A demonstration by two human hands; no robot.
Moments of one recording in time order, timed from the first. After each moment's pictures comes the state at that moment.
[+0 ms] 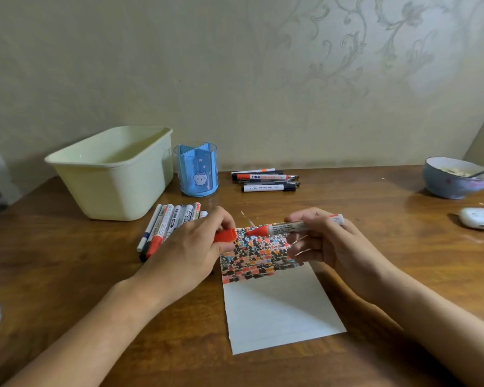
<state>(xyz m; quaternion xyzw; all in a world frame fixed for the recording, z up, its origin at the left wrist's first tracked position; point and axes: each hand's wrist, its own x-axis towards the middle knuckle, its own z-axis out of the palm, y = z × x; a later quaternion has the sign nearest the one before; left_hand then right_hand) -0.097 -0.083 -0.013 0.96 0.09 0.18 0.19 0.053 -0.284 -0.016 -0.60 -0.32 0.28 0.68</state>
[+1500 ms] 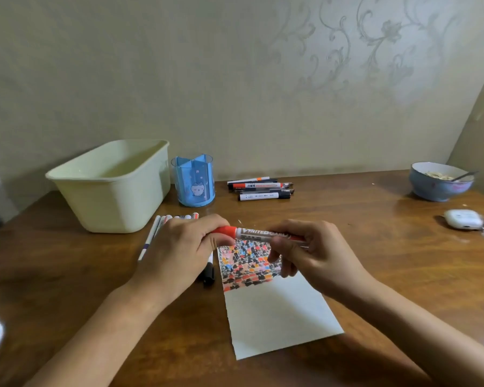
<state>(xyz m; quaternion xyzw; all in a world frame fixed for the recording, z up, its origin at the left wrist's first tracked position) -0.104 -0.076 0.001 0.93 0.02 0.33 0.15 0.021 -0.275 -0.002 -0.76 -0.46 0.04 0.46</state>
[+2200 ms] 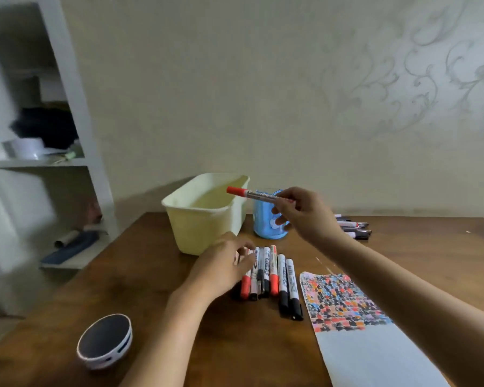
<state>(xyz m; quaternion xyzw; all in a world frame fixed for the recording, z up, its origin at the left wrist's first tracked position) -0.124 0.029 -0.013 0.93 0.19 0.25 0.20 0.032 -0.095 0.049 -0.70 -0.44 0.04 0.55</state>
